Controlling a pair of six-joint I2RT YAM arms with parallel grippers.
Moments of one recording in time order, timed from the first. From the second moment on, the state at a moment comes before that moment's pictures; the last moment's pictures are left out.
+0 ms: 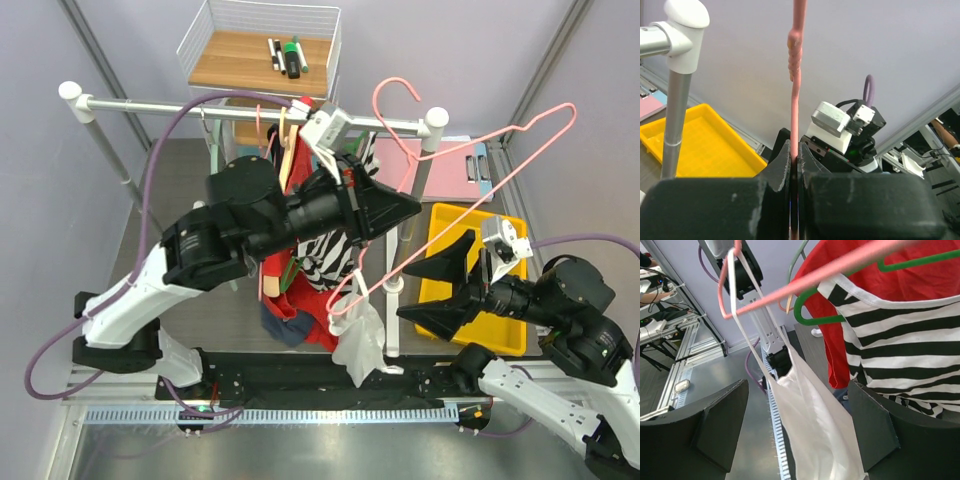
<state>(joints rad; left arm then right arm) -1.31 1.47 2.12 -0.53 -0.11 -0.51 0.75 0.52 1.12 -0.51 -0.53 0.30</state>
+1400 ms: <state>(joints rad) -1.31 1.56 2.16 -0.51 -0.20 -0.46 0.75 0.61 0.89 0.07 -0.80 0.68</state>
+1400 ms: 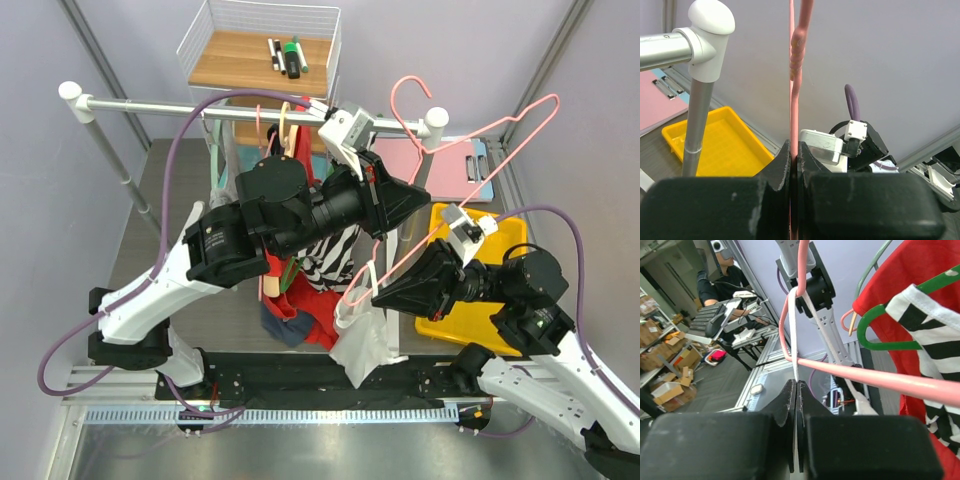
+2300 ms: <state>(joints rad) -1.31 1.69 2.11 -0.34 -0.34 -0.33 0.76 0.61 0.96 -0.01 -0.84 0.70</state>
